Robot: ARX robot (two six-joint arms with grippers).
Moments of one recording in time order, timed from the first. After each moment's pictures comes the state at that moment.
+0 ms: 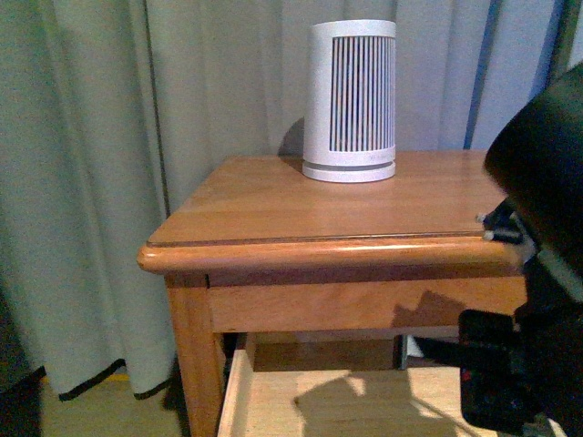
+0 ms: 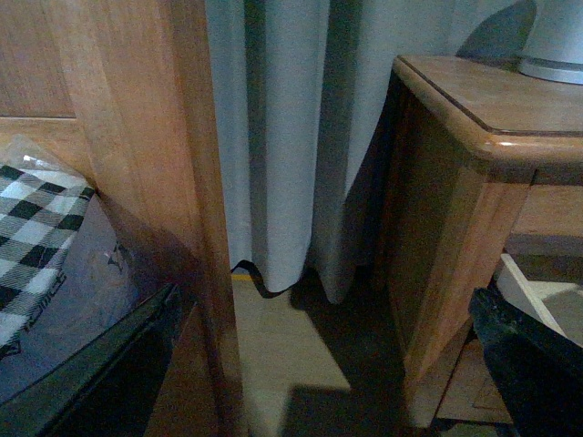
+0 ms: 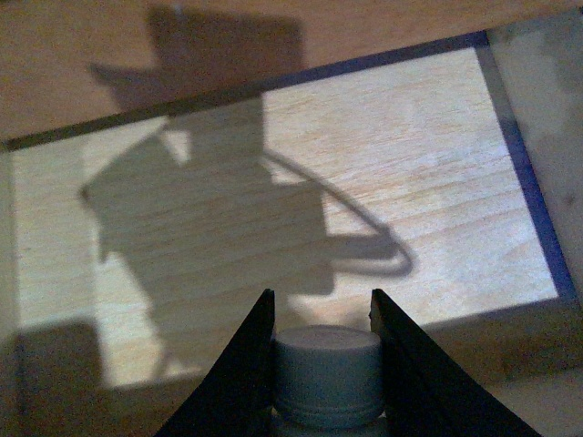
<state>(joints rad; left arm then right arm) -0.01 0.00 0.01 -0.01 0.00 0.00 0.46 1.45 0.82 -0.22 0.39 0.61</state>
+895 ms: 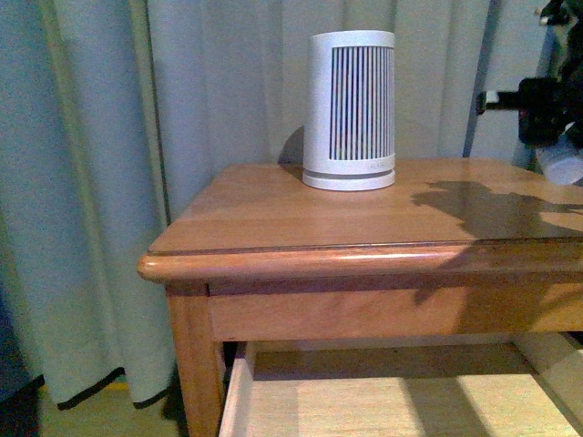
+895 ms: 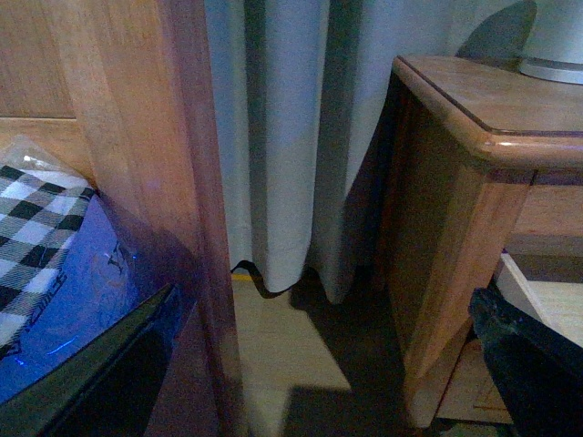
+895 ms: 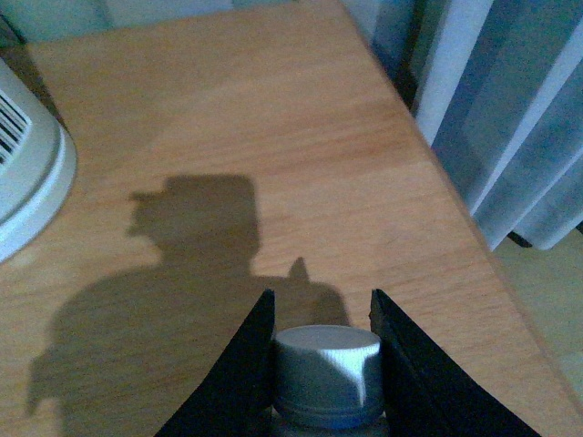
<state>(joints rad) -0.01 0.00 0.01 -0.01 0.00 0.00 0.06 1.76 1.45 -0.16 0.30 0.18</state>
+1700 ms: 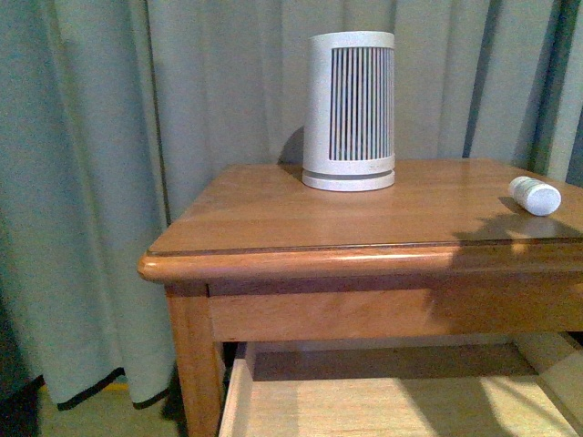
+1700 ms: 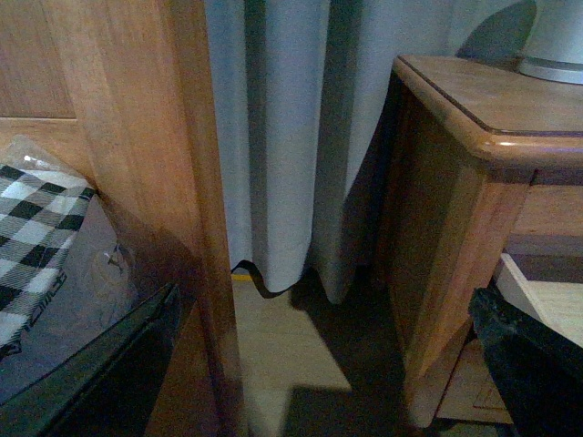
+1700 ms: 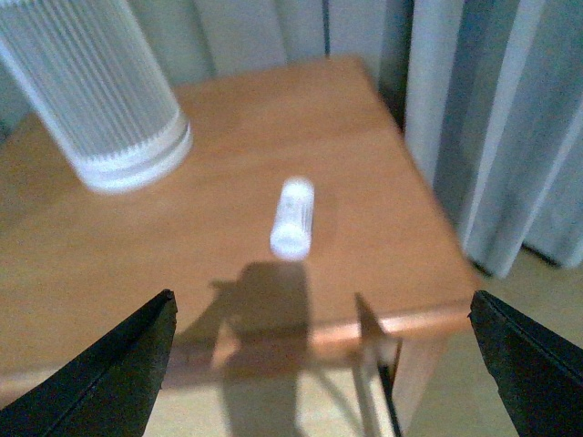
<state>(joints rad) -0.01 0.00 0.01 -0.01 0.00 0.00 0.06 1.00 0.85 -0.13 0.15 0.20</state>
